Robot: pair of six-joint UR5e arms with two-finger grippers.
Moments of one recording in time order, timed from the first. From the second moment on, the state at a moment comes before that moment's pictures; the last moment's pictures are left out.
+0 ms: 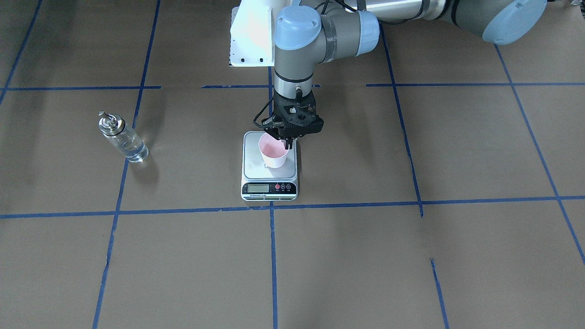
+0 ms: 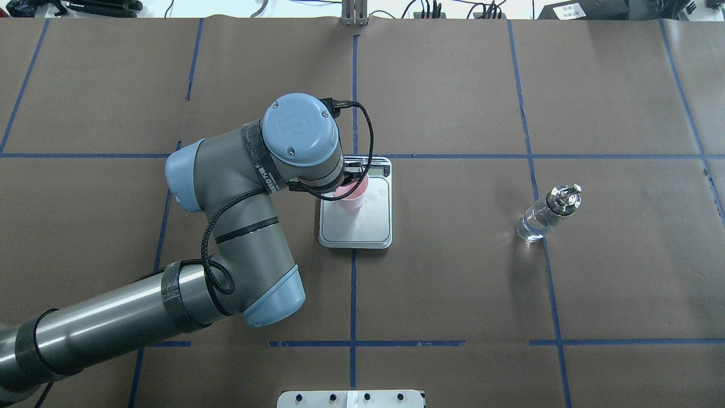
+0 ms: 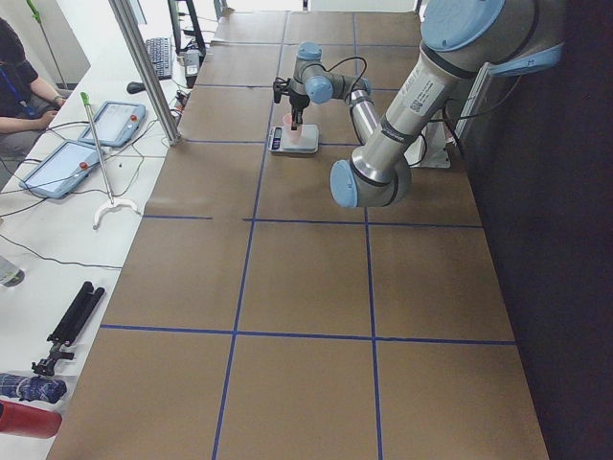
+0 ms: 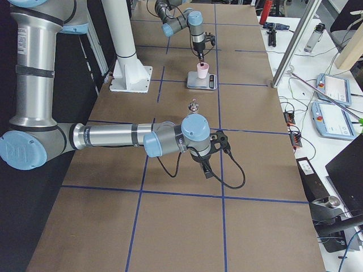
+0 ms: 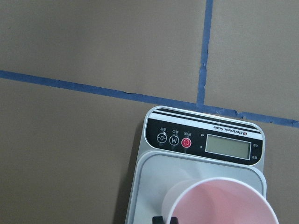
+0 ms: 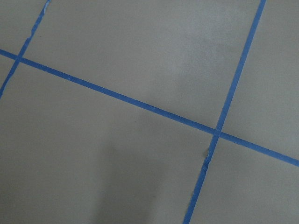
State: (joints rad) left arm -0.52 -2.40 -1.61 -1.55 -1.75 -1.38; right arm 1.54 -1.70 1.77 -1.34 2.43 -0.12
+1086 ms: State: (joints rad) left arm -0.50 -2.38 -1.64 -1.56 -1.75 -1.33; right arm 1.54 -1.70 1.78 -1.34 2.43 -0.12
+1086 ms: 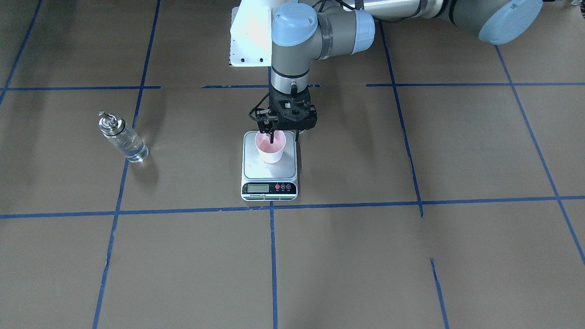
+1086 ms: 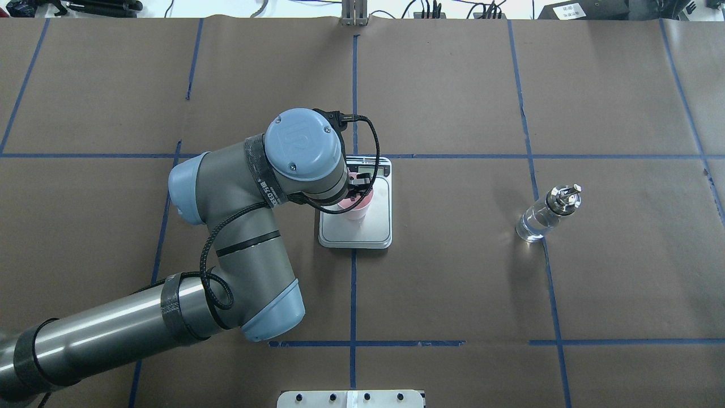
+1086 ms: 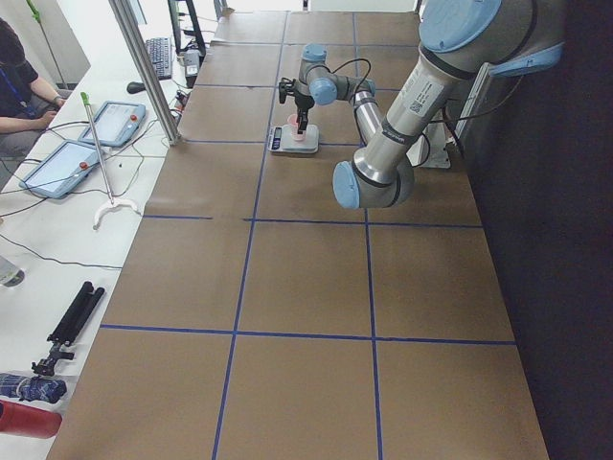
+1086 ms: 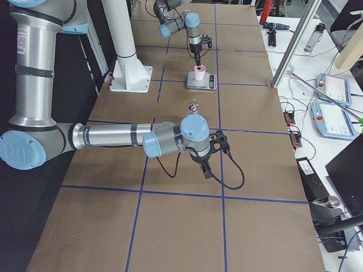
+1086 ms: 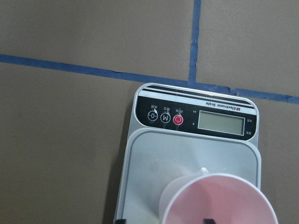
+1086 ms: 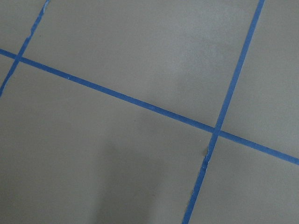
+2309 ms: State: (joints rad) left arm -1.04 -1.80 -2.14 -1.43 -1.98 -0.21; right arm 1.35 -1.81 2.08 -0.94 2.42 0.76
